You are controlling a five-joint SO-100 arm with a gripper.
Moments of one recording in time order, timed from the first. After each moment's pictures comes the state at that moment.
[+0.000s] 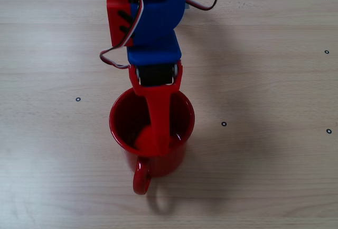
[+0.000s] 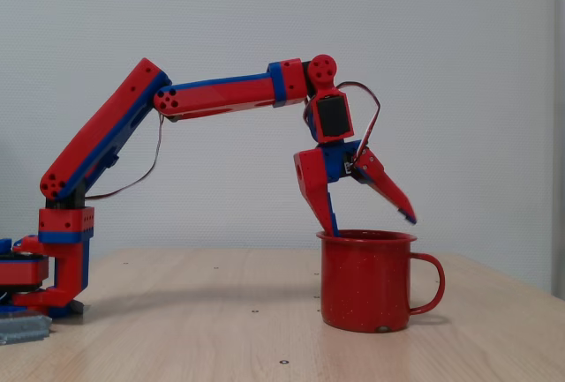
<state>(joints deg) -5.3 50.4 39.4 88.2 -0.4</state>
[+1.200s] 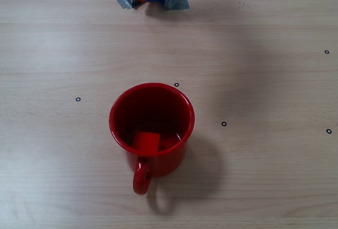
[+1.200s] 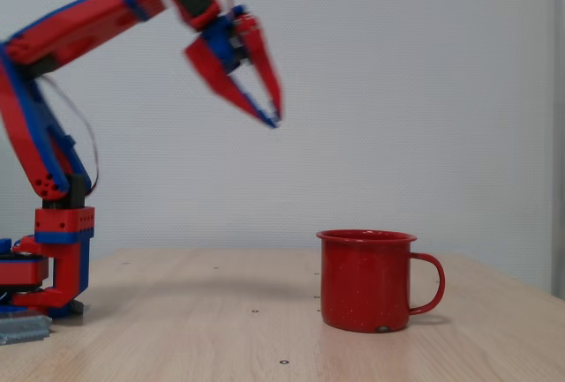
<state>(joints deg) 0.4 119.3 88.9 79.3 -0.4</state>
